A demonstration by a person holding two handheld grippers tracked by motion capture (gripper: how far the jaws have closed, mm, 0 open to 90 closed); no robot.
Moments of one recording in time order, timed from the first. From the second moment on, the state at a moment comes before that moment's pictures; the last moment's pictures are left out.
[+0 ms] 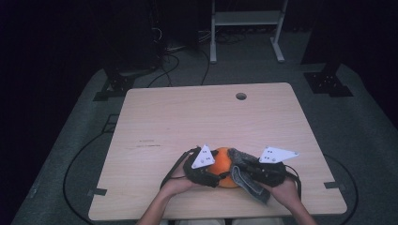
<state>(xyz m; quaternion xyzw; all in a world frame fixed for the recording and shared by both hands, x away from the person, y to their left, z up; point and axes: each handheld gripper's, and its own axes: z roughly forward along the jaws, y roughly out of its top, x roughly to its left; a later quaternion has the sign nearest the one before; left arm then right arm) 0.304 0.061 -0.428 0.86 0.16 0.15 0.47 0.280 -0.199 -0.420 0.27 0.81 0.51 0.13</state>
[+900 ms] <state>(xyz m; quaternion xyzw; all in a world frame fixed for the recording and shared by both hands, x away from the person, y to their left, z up) 0.317 0.087 -0.437 0.86 0.21 0.13 0.44 0.289 -0.218 -0.445 0.33 0.81 0.47 0.11</state>
